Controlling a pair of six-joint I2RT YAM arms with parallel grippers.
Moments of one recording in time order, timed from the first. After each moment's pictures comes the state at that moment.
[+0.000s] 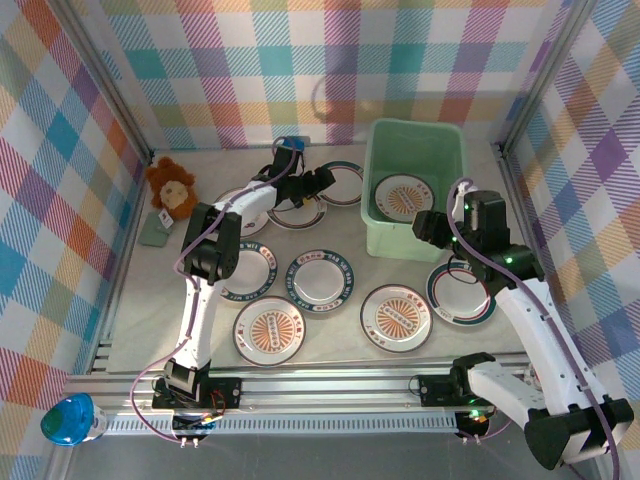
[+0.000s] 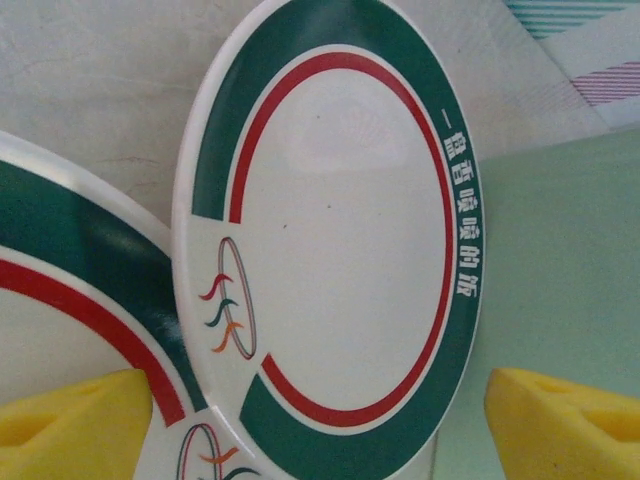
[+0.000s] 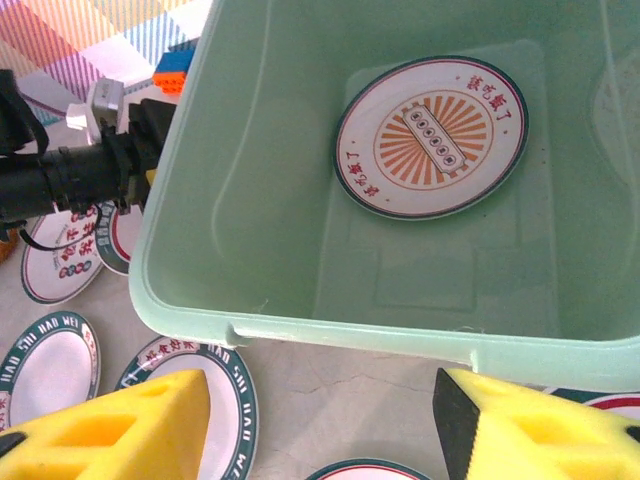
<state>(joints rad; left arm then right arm) -0.37 2.37 1.86 -0.22 0.36 -0.82 0.26 0.96 1.02 -0.69 -0.08 0.41</state>
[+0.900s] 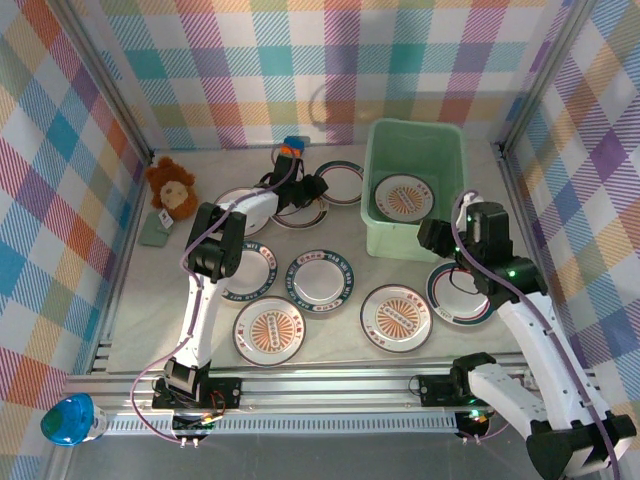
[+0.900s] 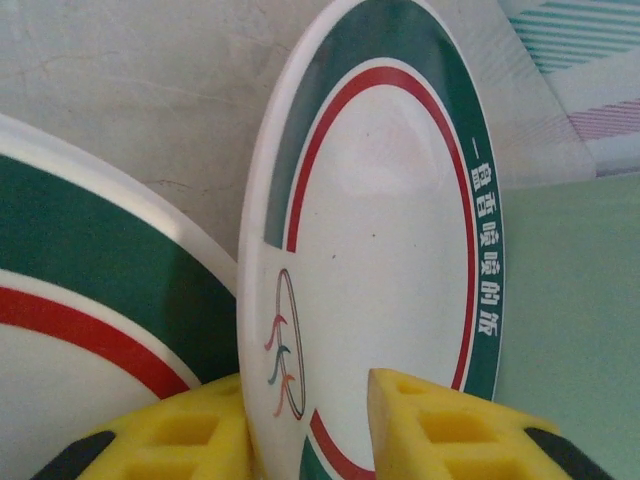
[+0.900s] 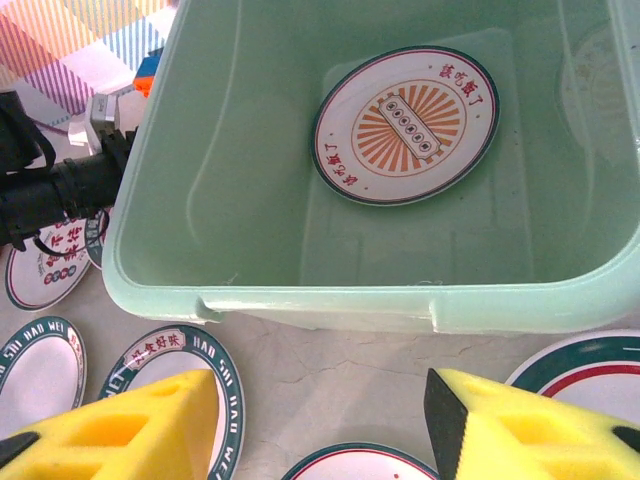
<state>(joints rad) -0.37 2.42 1.81 -0.07 0.36 -0.90 0.26 0.88 0.96 -0.69 -0.04 0.44</state>
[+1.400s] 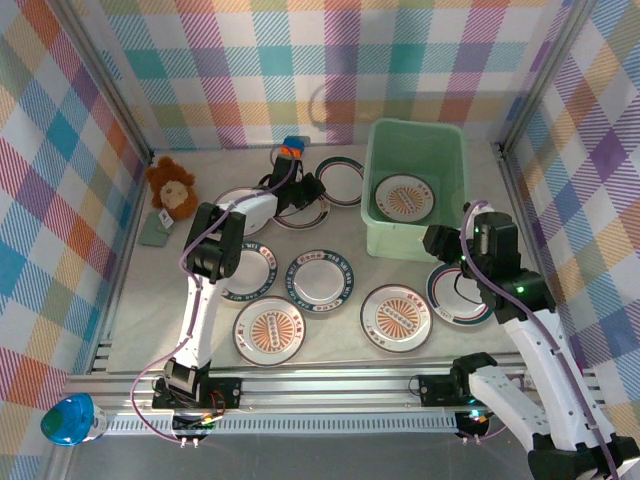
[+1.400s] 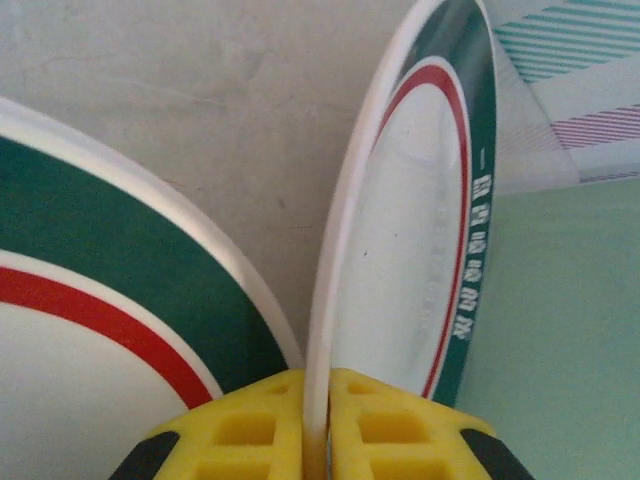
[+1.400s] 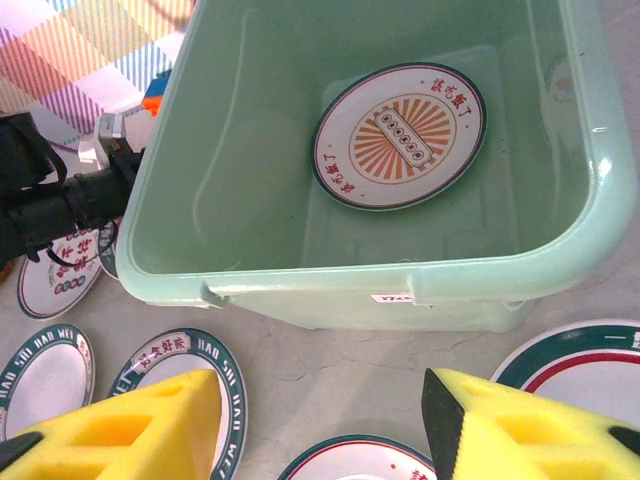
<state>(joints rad) -0.37 2.39 1.77 -0.01 0.36 -0.92 0.26 0.78 0.93 -0.72 -0.02 0.46</state>
